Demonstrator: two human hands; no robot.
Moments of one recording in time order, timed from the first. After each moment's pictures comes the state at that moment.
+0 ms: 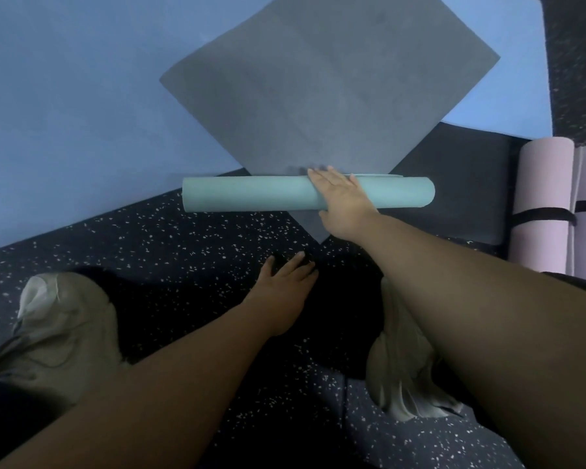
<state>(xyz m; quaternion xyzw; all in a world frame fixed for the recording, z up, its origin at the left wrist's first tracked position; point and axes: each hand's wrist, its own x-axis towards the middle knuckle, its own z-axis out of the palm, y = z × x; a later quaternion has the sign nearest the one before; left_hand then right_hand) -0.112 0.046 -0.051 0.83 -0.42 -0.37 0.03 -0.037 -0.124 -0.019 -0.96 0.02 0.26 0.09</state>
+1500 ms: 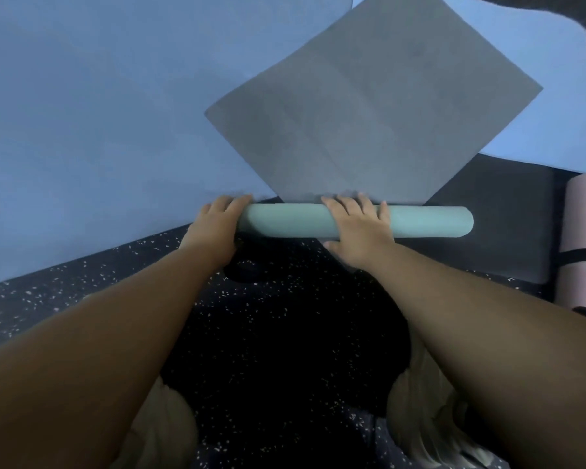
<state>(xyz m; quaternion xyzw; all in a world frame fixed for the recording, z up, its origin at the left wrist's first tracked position) 0.021 0.141 -0.044 0.94 -0.11 -0.25 0.19 -0.023 -0.102 -0.032 -0.97 0.02 0.26 0.04</state>
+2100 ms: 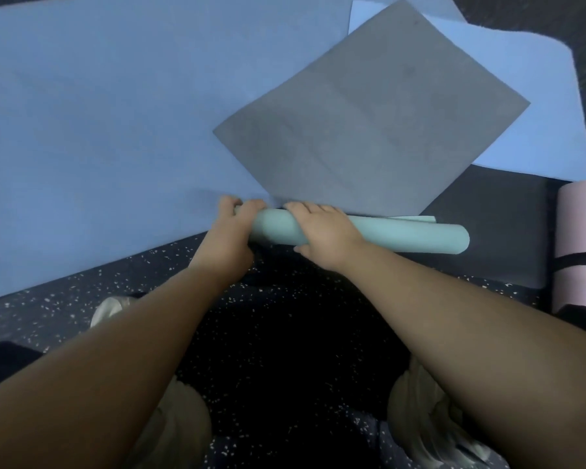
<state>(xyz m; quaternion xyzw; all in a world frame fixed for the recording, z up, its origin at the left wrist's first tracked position) -0.001 0.129 0.003 0.91 -0.10 -0.20 0.34 -0.007 -0.056 -0.001 -0.97 -0.12 0.19 0.08</state>
